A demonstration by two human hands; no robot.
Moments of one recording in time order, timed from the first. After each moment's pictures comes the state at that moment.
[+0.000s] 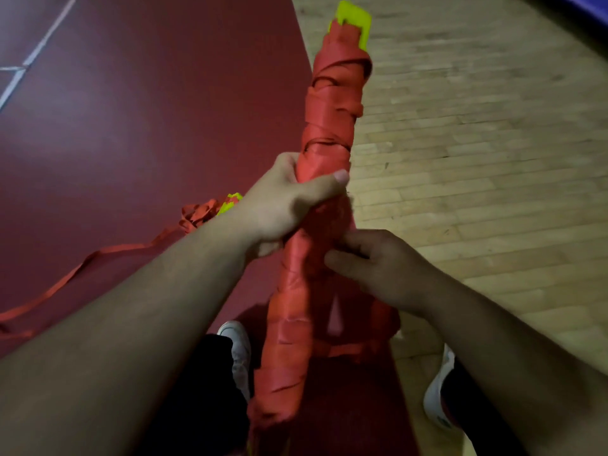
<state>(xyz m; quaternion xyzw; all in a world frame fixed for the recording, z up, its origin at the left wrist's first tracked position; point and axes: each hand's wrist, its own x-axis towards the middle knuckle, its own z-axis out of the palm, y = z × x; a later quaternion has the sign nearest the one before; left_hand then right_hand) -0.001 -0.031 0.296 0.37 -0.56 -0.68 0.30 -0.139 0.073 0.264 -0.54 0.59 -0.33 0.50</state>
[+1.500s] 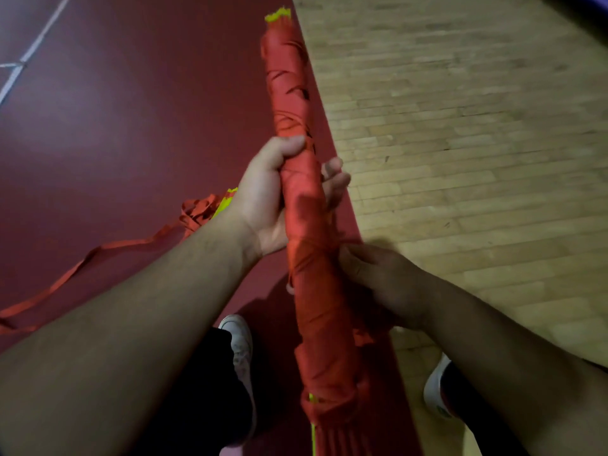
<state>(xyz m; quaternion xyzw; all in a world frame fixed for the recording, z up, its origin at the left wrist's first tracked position) -0.003 -0.032 0.296 0.35 -0.25 -0.86 0.29 -0.132 0.090 0.244 -0.38 0.52 -0.37 0.67</state>
